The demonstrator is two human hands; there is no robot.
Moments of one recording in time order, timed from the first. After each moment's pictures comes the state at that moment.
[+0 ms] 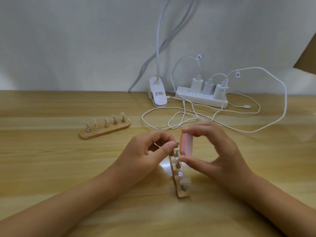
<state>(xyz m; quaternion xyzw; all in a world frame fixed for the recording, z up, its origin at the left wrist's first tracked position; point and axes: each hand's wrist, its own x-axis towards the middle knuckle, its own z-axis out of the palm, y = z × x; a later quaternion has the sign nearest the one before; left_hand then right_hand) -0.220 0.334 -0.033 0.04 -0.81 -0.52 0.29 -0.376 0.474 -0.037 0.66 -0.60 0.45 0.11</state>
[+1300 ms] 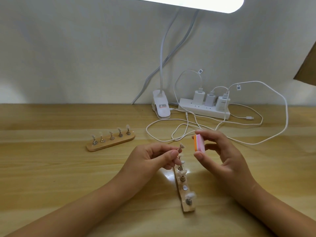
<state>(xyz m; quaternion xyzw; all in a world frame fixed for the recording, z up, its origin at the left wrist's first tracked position) -0.224 0.325 -0.036 0.08 -0.70 -0.67 0.24 -0.379 0.473 -0.039 0.55 -0.61 0.57 -0.01</state>
